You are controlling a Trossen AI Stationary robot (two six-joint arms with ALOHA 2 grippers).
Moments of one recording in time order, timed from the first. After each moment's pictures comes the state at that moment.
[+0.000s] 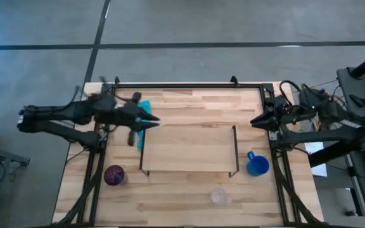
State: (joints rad) left arm -0.02 0.94 1.08 -0.30 0.01 -0.05; right arm -0.09 0.57 0.98 -0.65 -0.27 0.40
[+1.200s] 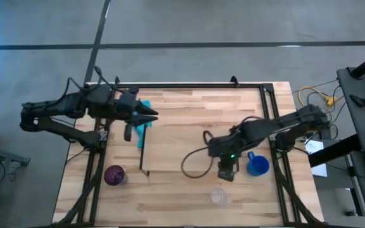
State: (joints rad) left arm -0.03 1.01 1.32 -0.47 0.00 -0.12; right arm 0.30 1.59 1.50 -1.11 -0.29 0.63
